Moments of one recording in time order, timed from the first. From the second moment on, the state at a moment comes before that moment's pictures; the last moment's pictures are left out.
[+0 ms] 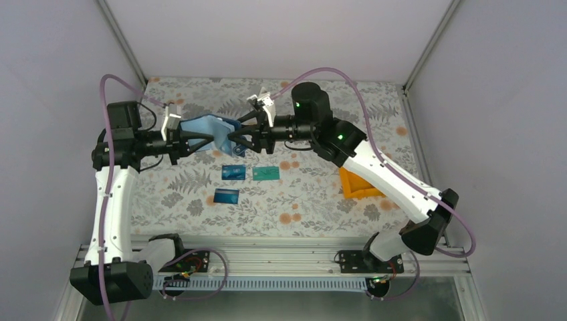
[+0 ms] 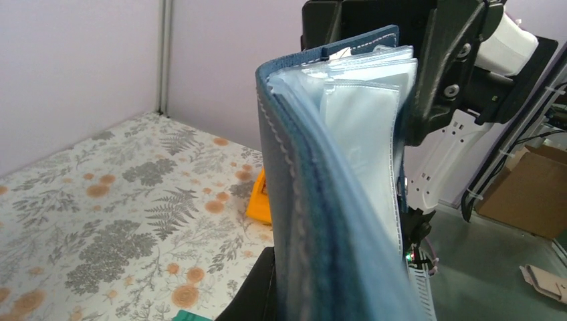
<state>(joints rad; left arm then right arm) 0.14 1.06 1.20 -0.88 1.44 0.48 0.87 1.48 1.60 -0.34 -0.62 0.15</state>
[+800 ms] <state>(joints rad) 0.14 1.06 1.20 -0.92 1.47 0.52 0.84 1.47 1.55 -0.40 -0.61 0.11</state>
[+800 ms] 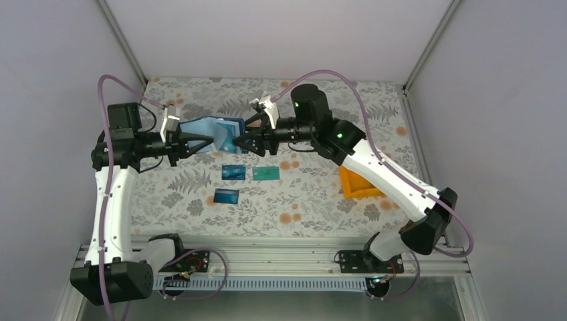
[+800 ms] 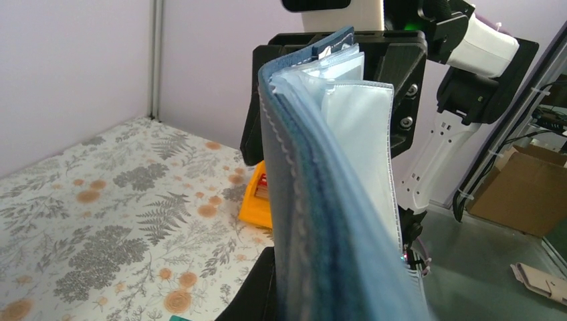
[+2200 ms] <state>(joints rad) 0.15 1.06 1.11 -0.69 1.31 0.28 0.89 1.87 1.94 -0.88 0.09 0.38</state>
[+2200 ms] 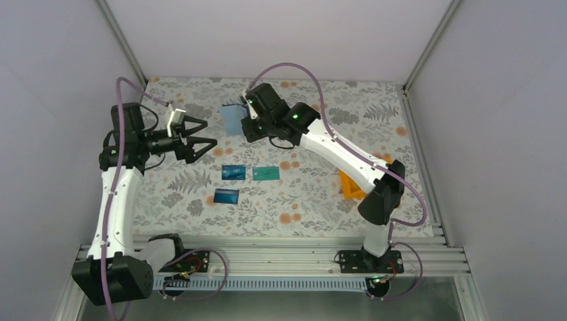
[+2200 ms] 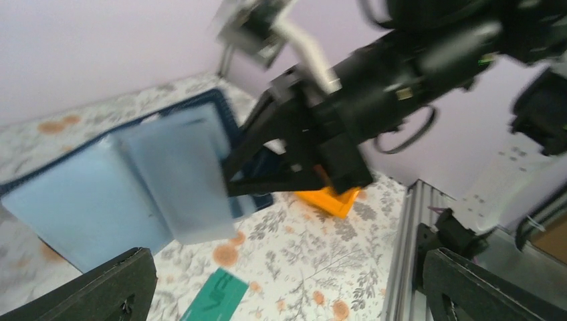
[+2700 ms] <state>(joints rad) 0.08 1.06 1.05 -0.59 0.95 0.18 0.96 1.89 2.03 -0.76 -0.16 0.41</state>
